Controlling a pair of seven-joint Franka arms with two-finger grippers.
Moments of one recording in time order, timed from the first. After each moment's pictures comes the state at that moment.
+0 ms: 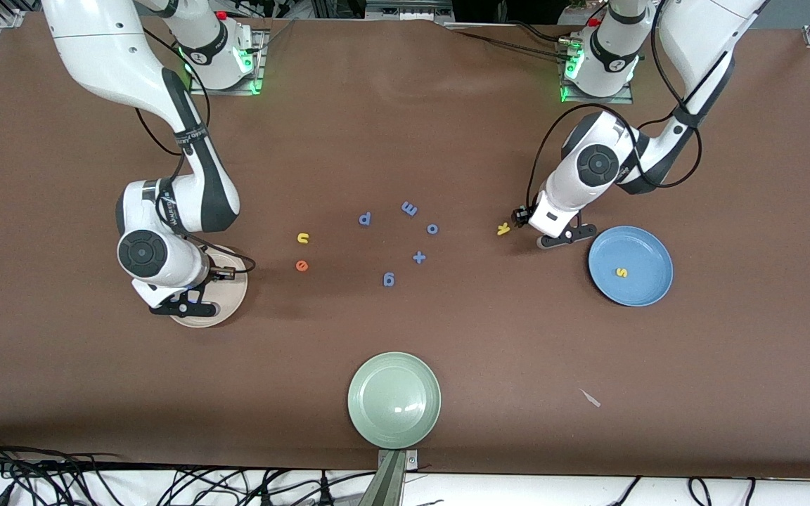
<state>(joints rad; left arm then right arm) 0.22 0.40 -0.62 -2.30 0.20 2.52 -0.81 0.36 0.60 -0.19 -1.74 0.00 2.15 0.23</state>
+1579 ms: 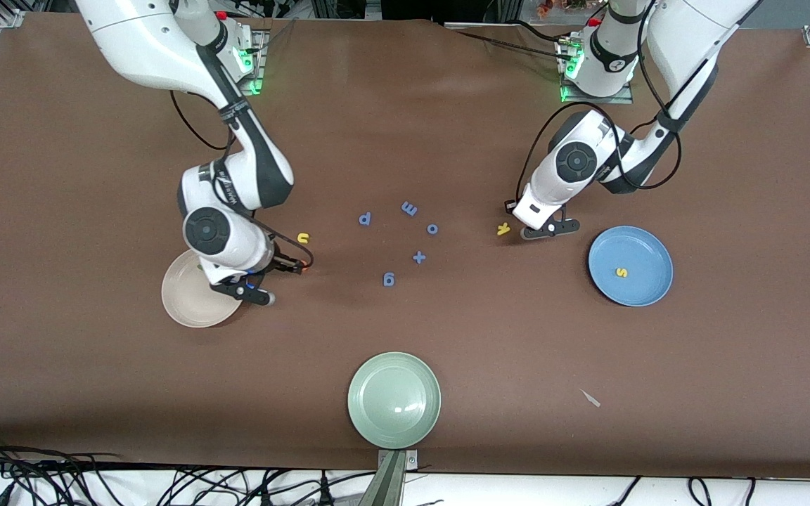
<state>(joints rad) 0.19 0.43 -0.61 -2.31 0.26 2.50 -0.82 0.40 0.59 0.00 -1.74 0.08 2.23 0.65</state>
